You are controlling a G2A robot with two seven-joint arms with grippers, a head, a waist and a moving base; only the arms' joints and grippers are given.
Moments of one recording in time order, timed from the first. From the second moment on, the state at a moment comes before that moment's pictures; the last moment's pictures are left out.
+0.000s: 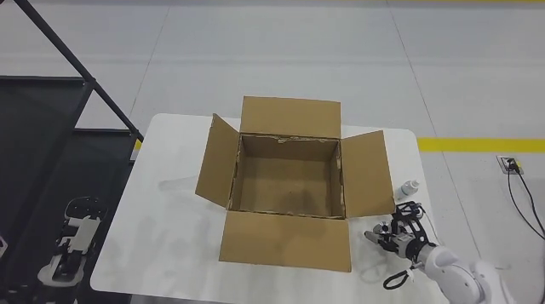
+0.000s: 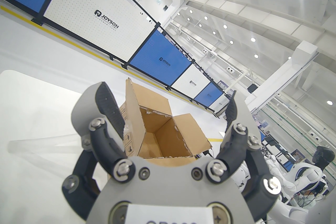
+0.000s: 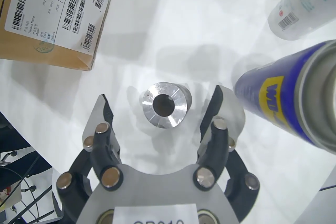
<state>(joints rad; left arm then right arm) 1.85 -1.24 -2.03 -2.18 0.13 -0.57 -0.16 -1.32 -1.16 1.58 -1.49 -0.92 -0.40 0.68</state>
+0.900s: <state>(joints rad) 1.85 -1.24 -2.03 -2.18 0.13 -0.57 -0.16 -1.55 -1.13 1.84 -2.35 -0.94 -0.06 0.78</state>
